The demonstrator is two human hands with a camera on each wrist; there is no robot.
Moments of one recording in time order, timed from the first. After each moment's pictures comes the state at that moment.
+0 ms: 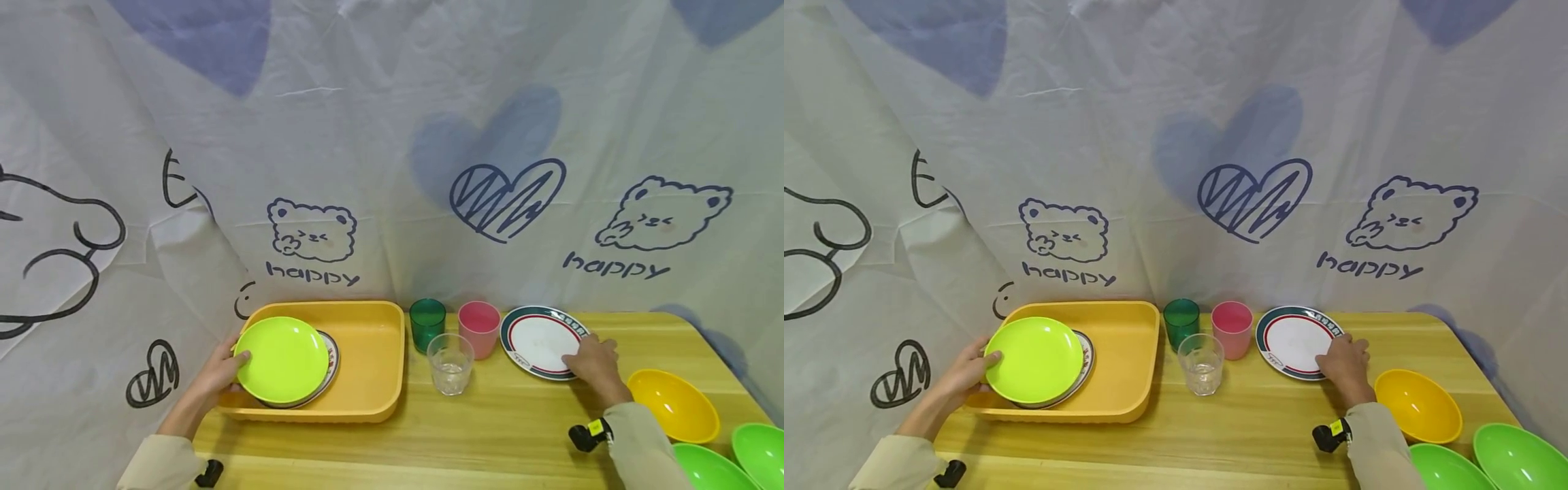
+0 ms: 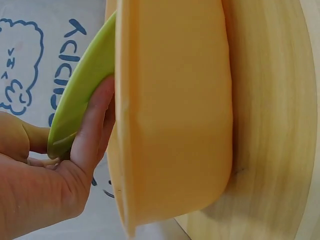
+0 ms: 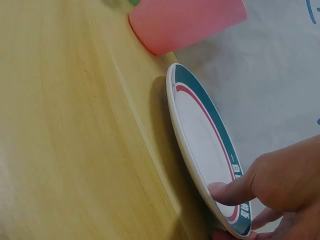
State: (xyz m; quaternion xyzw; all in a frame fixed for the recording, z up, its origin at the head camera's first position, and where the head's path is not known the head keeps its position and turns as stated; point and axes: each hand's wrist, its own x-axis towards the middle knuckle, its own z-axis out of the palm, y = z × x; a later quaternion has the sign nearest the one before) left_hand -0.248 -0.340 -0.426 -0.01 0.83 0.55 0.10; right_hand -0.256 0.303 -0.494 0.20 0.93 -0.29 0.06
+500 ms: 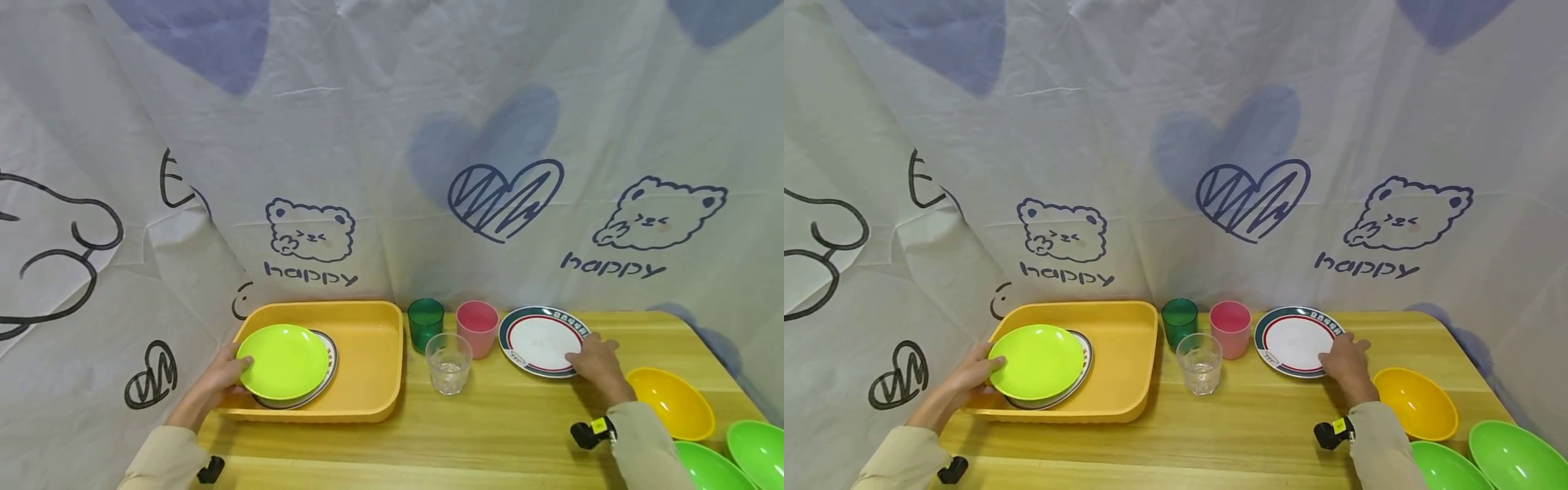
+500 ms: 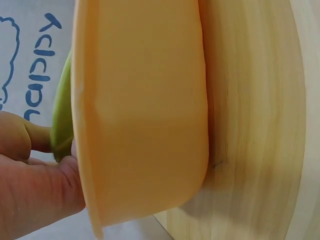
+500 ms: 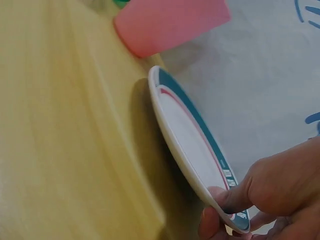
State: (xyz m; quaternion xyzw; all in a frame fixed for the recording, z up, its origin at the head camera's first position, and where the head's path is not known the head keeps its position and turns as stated) left_hand -0.261 -0.346 -0.447 -0.04 0.83 0.54 0.13; right_hand -0.251 0.308 -0.483 0.20 0.92 -0.31 0.08
